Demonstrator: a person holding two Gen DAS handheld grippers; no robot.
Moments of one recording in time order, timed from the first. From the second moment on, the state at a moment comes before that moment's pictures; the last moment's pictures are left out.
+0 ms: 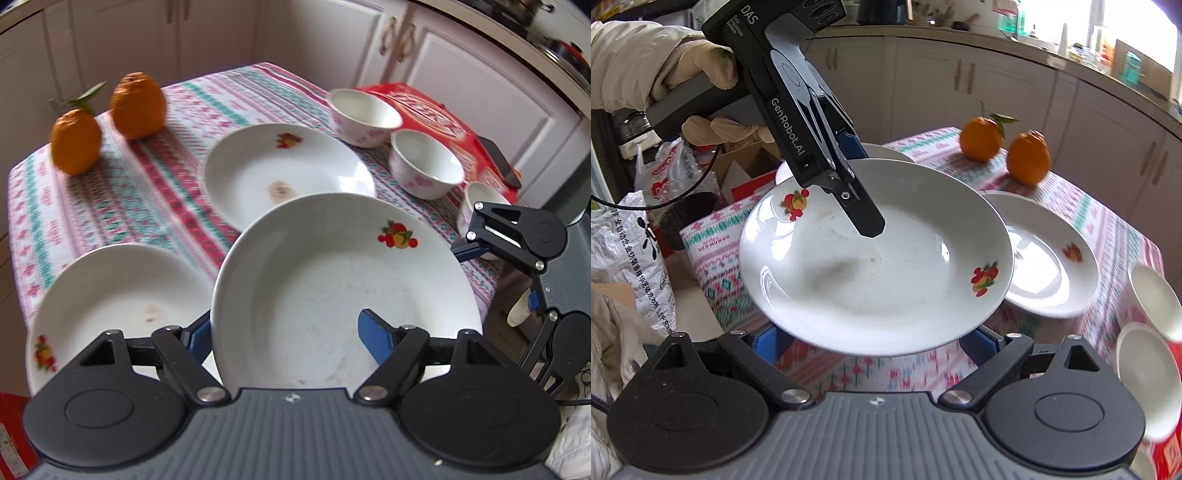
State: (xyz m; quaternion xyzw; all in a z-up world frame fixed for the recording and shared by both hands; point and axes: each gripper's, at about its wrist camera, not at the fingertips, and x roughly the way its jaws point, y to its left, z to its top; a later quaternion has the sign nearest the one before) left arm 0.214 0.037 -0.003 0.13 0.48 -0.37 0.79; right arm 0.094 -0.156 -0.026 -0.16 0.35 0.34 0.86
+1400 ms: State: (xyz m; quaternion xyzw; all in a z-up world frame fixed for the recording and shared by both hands) left arm 0.281 0.129 -0.031 0.06 0.50 -0.28 0.82; right arm 0.177 -0.070 -0.032 -0.17 0.37 0.40 0.82
